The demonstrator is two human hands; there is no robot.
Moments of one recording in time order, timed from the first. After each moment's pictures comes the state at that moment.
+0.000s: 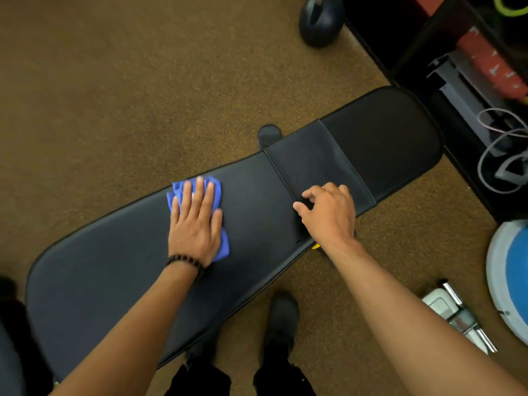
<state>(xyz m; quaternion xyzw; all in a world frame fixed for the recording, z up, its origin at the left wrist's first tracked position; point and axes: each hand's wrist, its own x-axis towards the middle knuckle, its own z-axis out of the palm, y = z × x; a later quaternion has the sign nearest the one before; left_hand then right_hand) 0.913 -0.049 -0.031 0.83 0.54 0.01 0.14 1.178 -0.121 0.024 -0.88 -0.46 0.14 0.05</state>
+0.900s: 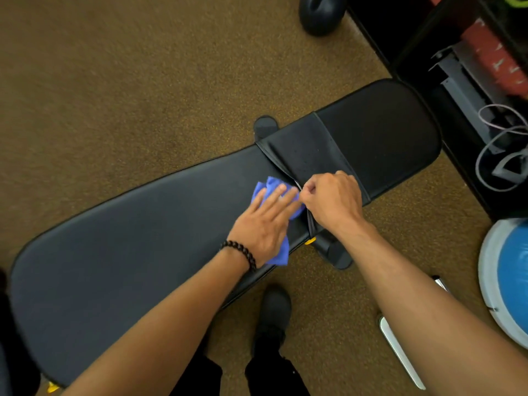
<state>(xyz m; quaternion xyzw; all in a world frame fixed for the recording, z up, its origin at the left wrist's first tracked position) 1.028 -0.090 -0.033 0.96 0.26 -0.02 0.13 1.208 -0.104 0.046 -0.85 -0.51 0.16 -0.01</state>
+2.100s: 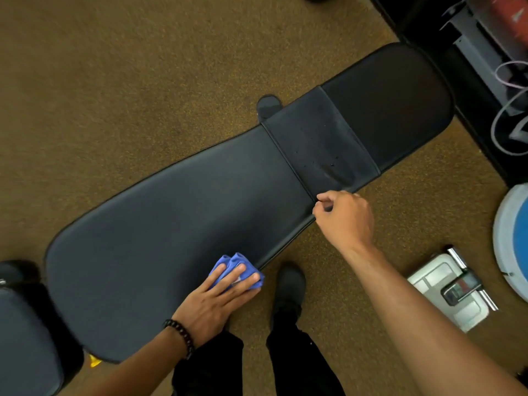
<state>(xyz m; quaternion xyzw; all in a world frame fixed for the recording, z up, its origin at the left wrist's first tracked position) 0.826 -0.190 -0.024 0.99 0.12 -0.10 0.05 1.171 -0.179 0.040 -0.89 -0.38 0.22 0.10</state>
